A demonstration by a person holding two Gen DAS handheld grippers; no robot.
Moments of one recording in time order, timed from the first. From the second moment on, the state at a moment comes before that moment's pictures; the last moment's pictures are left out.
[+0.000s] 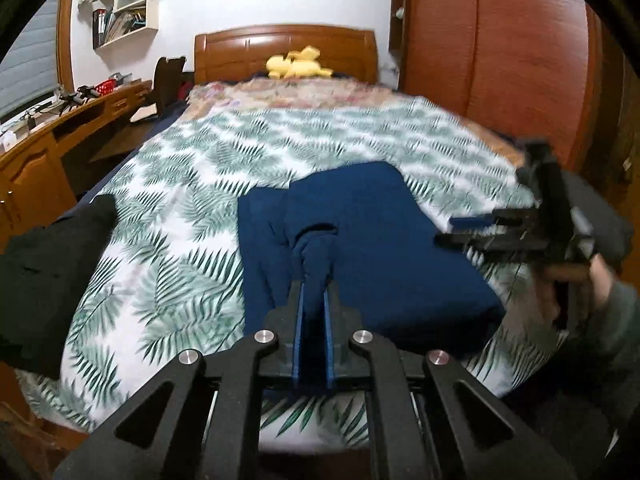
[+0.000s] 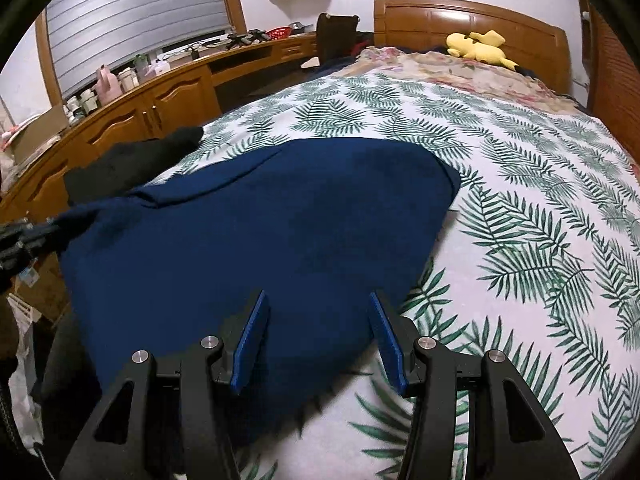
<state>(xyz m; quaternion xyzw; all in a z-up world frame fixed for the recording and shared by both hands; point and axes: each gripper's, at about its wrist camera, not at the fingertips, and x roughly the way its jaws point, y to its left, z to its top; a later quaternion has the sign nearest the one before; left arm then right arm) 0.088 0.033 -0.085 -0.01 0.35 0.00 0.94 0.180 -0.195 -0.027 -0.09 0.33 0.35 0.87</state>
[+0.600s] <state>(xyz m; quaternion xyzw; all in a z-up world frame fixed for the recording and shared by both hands) 0.097 0.058 -0.129 -0.03 0.38 0.00 0.93 0.166 -0.175 -0.023 -0.12 0.32 0.39 0.85</state>
